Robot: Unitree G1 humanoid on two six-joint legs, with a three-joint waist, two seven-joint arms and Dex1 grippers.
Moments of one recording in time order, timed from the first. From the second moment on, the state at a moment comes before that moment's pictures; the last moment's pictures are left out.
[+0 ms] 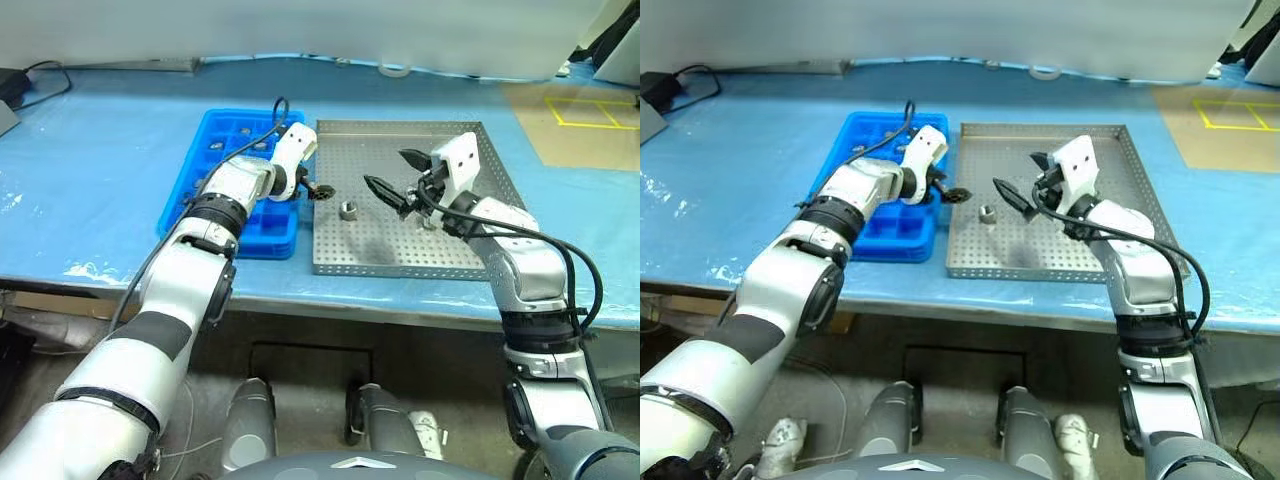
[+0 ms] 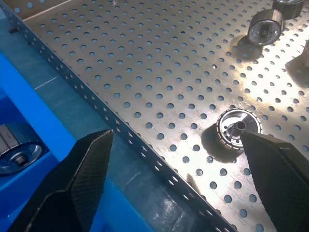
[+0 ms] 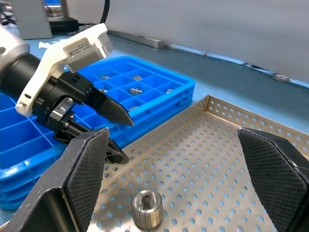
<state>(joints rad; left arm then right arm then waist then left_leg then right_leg) -1.30 0.16 -0.12 1.15 0.00 0.42 -0.76 -0.51 -0.43 -0.06 -0.12 0.30 0.46 0.59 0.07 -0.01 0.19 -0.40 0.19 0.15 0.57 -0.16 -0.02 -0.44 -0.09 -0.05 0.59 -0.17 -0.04</state>
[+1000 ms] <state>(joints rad) -1.28 0.04 -0.15 1.27 0.14 0.19 -0.67 -0.37 -0.47 -0.06 -0.30 0.33 0.55 0.51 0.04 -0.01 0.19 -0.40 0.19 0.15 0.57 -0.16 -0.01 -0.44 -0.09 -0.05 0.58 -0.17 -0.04</state>
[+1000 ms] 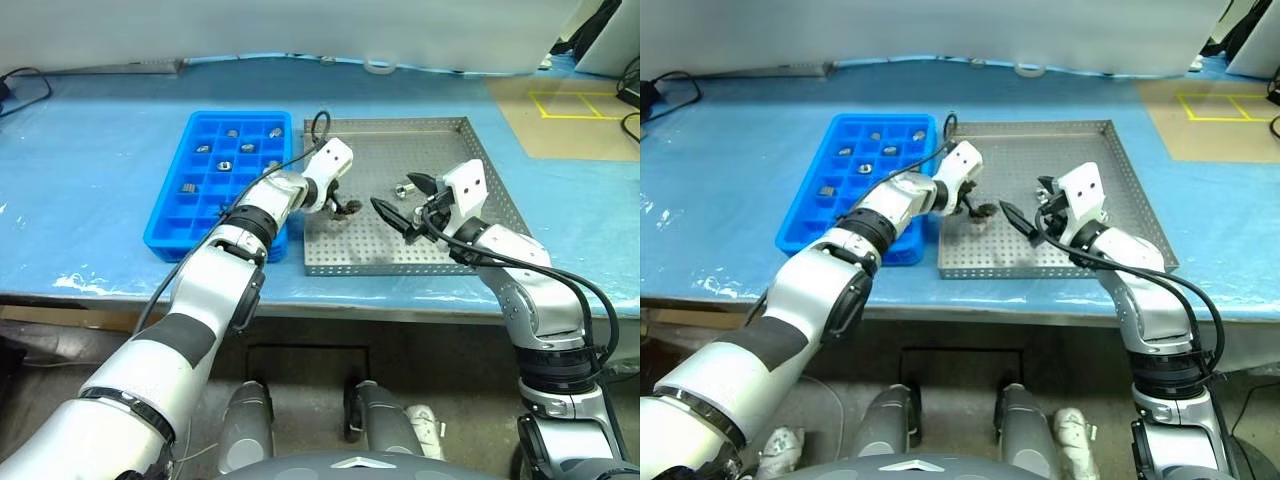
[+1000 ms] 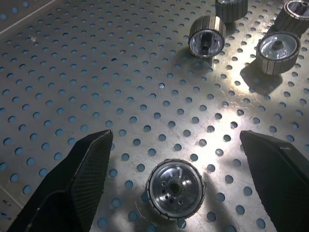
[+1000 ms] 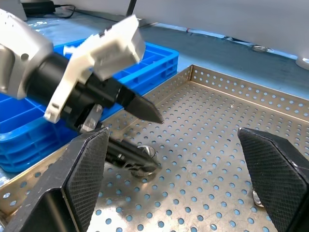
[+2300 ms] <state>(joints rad) -1.21 0.06 -0.11 1.24 0.16 0.16 -0.79 -0.38 -0.43 -0.04 -0.24 0.28 0.51 0.48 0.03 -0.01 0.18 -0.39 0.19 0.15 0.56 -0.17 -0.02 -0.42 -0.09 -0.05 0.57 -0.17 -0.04</state>
